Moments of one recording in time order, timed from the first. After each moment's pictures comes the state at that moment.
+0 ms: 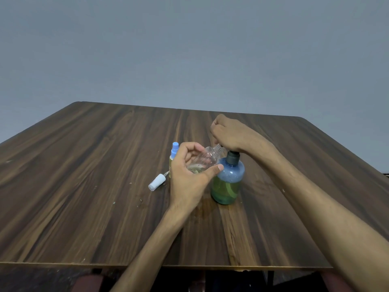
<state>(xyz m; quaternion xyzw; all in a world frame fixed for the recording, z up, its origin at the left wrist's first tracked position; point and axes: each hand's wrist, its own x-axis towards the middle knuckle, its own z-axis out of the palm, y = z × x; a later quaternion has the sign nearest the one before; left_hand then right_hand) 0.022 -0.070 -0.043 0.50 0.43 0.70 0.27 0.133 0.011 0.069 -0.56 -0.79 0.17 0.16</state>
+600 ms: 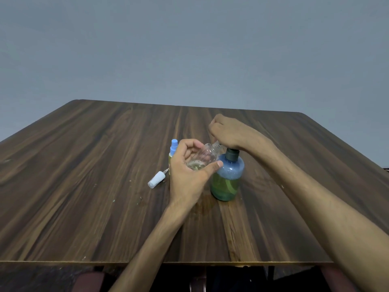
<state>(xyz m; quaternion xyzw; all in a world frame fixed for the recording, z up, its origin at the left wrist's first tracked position) 0.022 -0.067 -0.046 0.50 0.43 0.70 0.28 0.132 0.009 0.068 -0.57 -0.79 0.17 0.15</state>
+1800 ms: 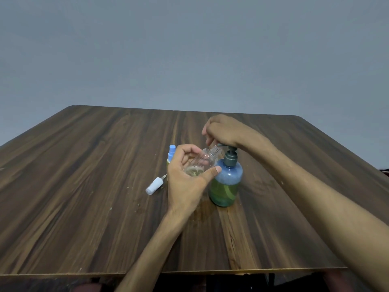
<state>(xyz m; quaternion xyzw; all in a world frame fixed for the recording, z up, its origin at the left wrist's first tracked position) 0.022 -0.069 -0.044 0.50 0.42 0.71 0.28 0.128 0.020 0.080 -0.55 -0.78 0.24 0.17</state>
